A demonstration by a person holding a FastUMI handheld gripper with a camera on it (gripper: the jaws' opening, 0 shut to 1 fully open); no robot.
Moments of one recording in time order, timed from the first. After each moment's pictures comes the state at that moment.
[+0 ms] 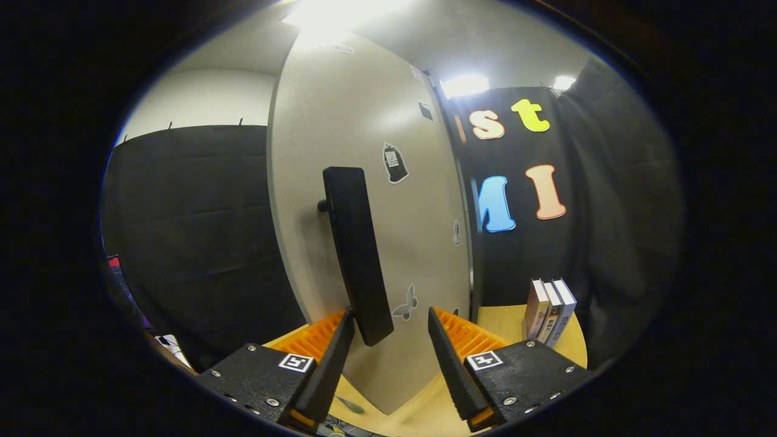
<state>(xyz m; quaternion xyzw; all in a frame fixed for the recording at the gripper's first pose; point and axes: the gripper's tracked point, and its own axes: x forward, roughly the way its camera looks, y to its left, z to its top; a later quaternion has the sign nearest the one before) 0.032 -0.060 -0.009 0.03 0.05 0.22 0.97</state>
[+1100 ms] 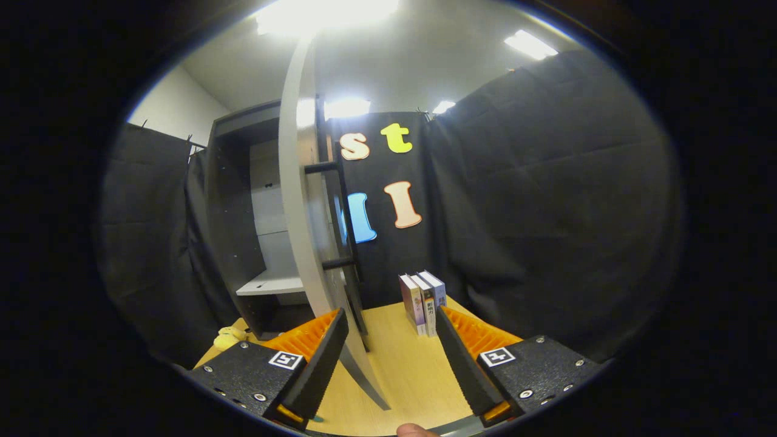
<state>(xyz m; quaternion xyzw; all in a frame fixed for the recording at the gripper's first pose) -0.022 -0.140 -0.061 0.07 0.01 -0.14 0.99</state>
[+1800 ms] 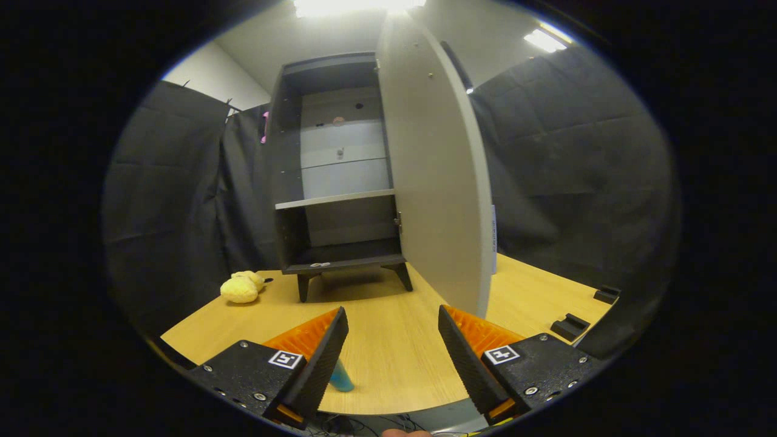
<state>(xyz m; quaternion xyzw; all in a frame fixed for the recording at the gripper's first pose) -0.027 0.029 -0.277 0.02 0.03 -0.07 1.00</state>
